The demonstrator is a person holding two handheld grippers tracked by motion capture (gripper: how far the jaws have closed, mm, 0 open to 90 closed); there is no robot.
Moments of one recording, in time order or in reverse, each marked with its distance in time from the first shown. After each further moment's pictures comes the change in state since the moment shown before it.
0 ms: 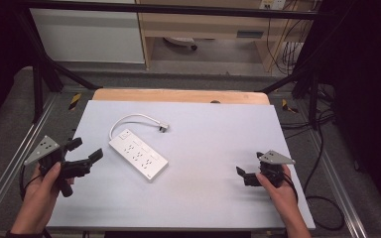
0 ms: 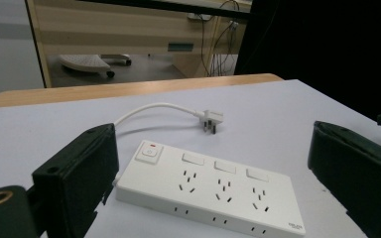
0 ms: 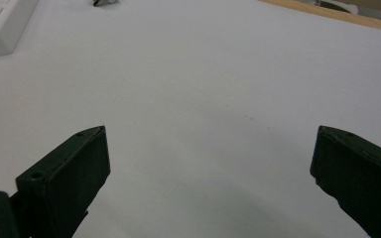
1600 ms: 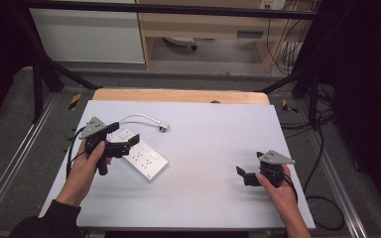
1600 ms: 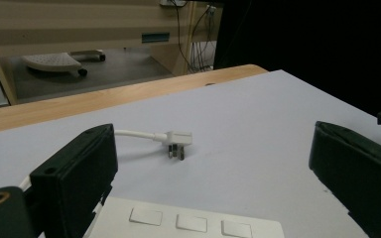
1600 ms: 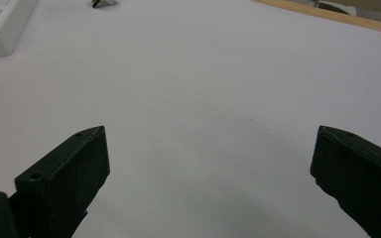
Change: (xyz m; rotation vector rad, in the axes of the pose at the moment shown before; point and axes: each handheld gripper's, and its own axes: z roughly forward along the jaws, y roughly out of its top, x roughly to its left) left arm -0.035 0.021 0.097 0.061 -0.073 0.069; right arm -0.001 0.000 0.000 -0.008 -0.003 0.000
